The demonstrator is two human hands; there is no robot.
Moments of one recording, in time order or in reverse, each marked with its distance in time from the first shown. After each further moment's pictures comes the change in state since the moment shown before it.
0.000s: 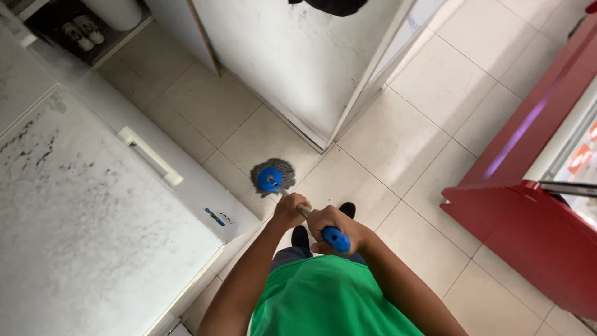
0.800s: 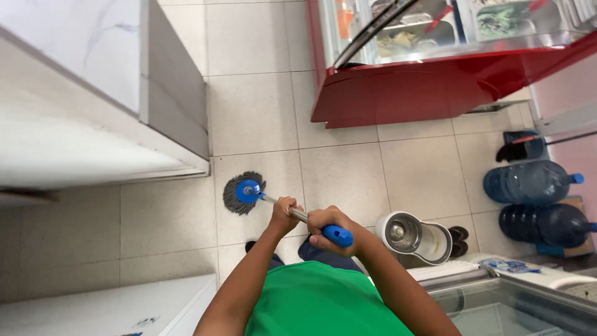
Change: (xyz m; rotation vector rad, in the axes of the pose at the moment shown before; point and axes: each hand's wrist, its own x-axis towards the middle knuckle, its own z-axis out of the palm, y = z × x) left_hand 0.022 0.153 0.327 -0.033 -0.237 0.646; right_hand -0.340 -0.129 0.021 -0.309 0.876 0.092
